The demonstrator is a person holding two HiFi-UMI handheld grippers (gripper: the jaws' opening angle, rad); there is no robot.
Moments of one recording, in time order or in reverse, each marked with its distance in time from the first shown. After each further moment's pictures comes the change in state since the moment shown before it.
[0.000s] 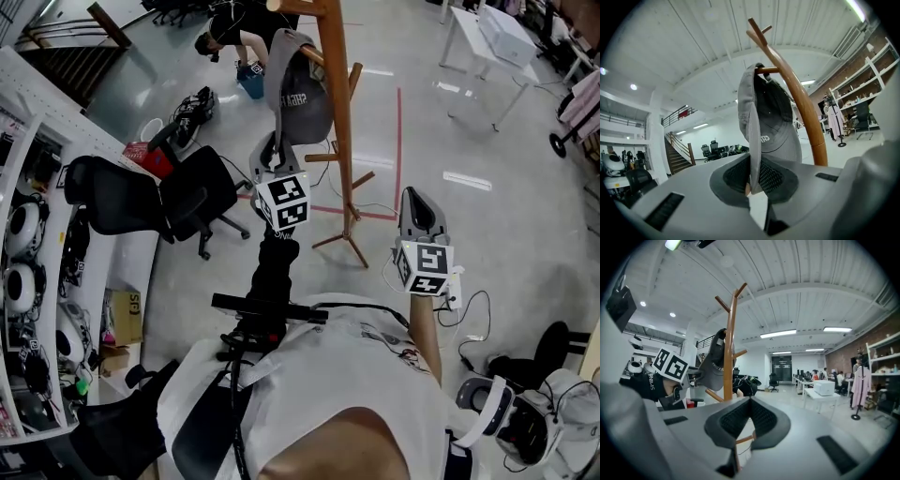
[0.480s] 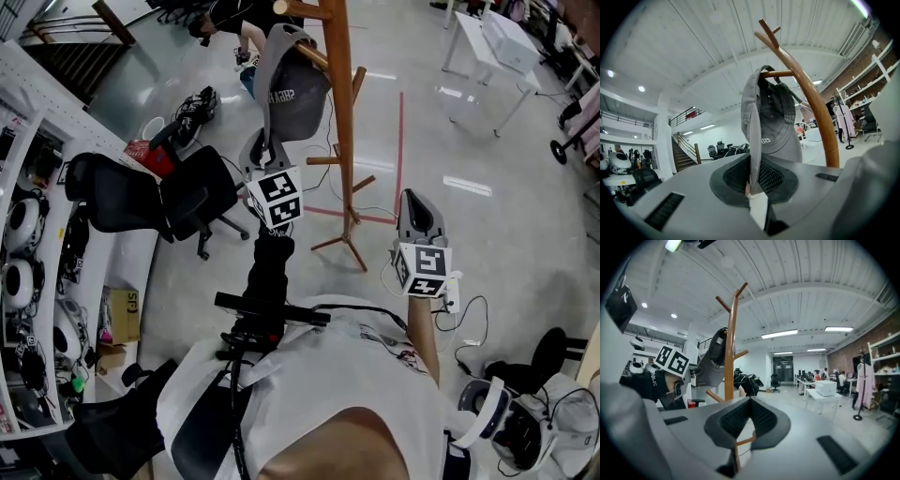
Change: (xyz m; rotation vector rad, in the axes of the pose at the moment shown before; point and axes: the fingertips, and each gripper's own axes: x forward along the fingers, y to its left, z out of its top) left arm 0.001 0.030 0.006 -0.024 -0.013 0.081; right arm 0.005 0.005 -0.002 0.001 -0.007 0.018
